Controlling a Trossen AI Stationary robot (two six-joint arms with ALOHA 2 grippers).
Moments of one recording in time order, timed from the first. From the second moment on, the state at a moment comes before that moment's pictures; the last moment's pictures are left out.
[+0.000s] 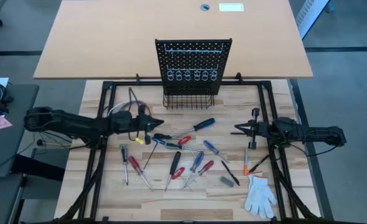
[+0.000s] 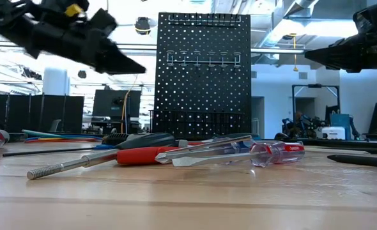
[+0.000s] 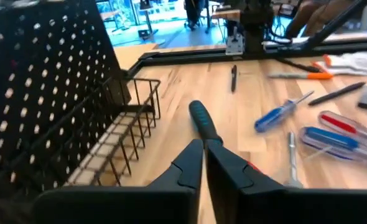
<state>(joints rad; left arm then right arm) 0.12 1.13 0.36 0.60 -0.14 0.17 -0.02 0.01 0.00 0.04 0.13 -0.29</state>
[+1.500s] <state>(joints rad) 0.03 1.29 0.64 0.12 -0.15 0.42 -0.02 0.01 0.00 0.04 0.13 -0.29</state>
